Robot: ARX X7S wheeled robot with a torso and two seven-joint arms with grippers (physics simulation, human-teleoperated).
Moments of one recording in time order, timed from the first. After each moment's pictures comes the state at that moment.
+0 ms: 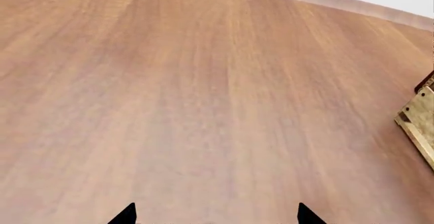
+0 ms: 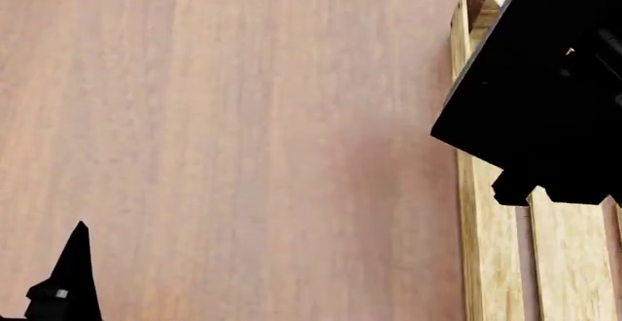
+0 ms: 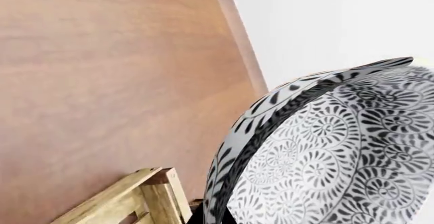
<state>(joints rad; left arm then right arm) -0.02 -0.36 0.03 0.67 -0.60 -0.44 -0.29 1.25 1.03 -0.69 -0.74 0.05 1.01 -0.41</state>
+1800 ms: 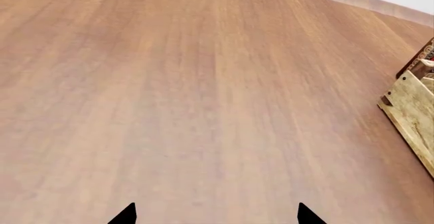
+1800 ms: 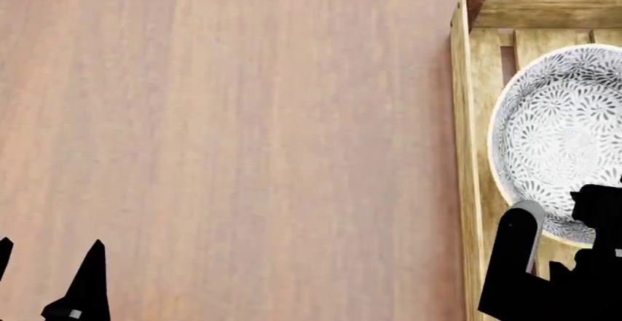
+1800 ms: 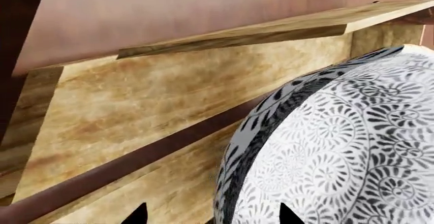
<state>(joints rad) 0.02 -0.38 0.07 0.62 -0.59 -0.36 -0.25 0.81 1.11 -1.01 -0.33 -0.20 0.77 -0.23</state>
